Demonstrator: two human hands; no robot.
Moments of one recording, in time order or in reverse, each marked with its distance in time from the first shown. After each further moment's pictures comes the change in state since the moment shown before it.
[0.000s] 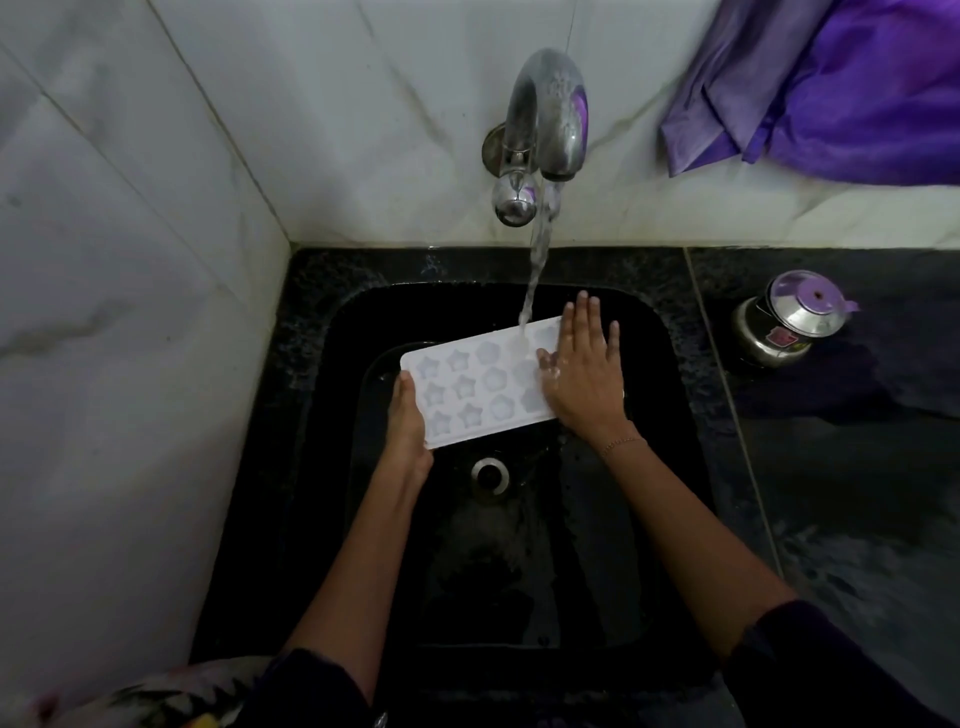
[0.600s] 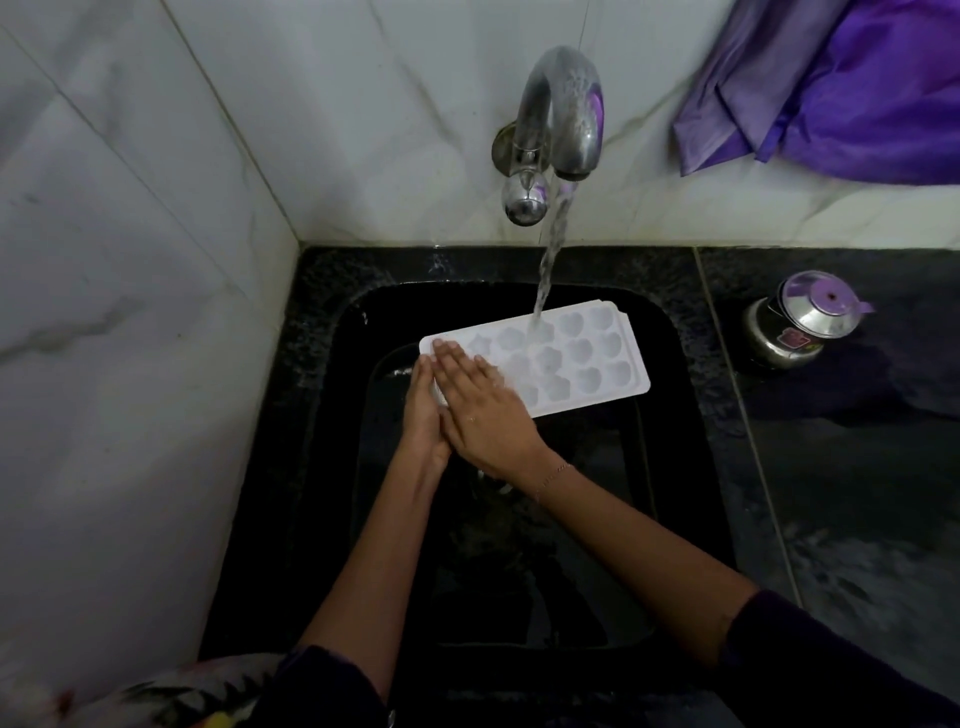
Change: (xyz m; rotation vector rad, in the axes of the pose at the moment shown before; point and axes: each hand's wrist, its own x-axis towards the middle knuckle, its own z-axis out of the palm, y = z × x) left_hand -0.001 0.003 0.017 -0.085 -0.175 0.037; right_hand -0.032 -0.095 0.009 0.126 -0.090 -0.518
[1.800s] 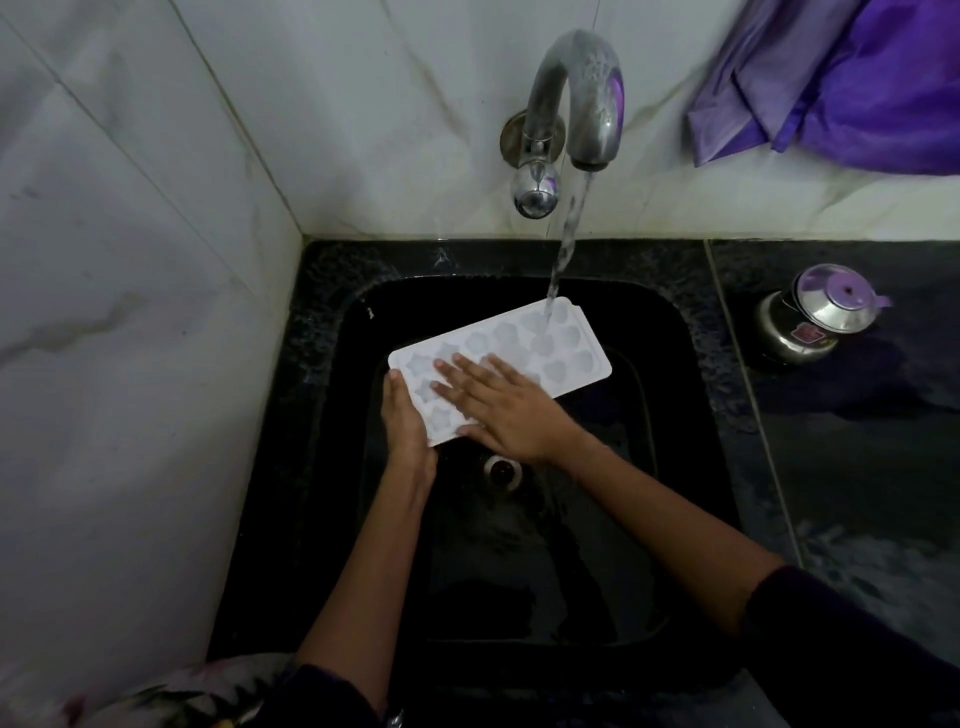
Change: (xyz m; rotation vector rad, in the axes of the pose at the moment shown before) left_hand -0.007 0.003 -0.028 0.014 0.280 0.129; right_hand -0.003 0.043 0.012 -0.169 -0.063 -0.312
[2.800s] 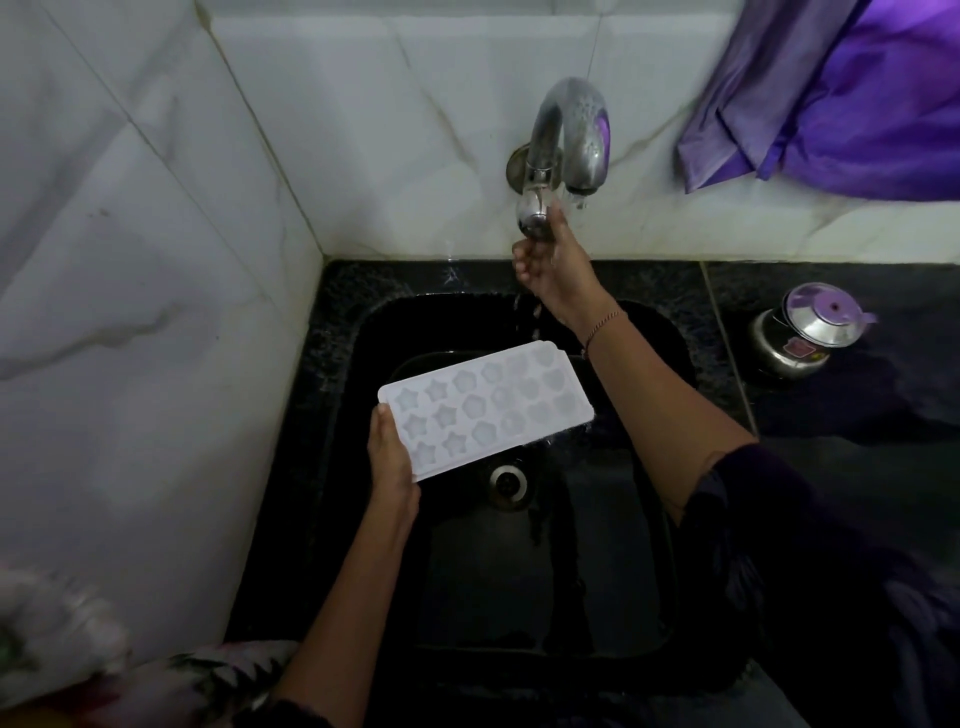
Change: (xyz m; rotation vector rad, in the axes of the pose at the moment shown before) left_hand -0.024 0.004 -0.033 0.112 0.053 0.072; right_hand 0.070 0.089 -0.116 1.952 0.585 0.887
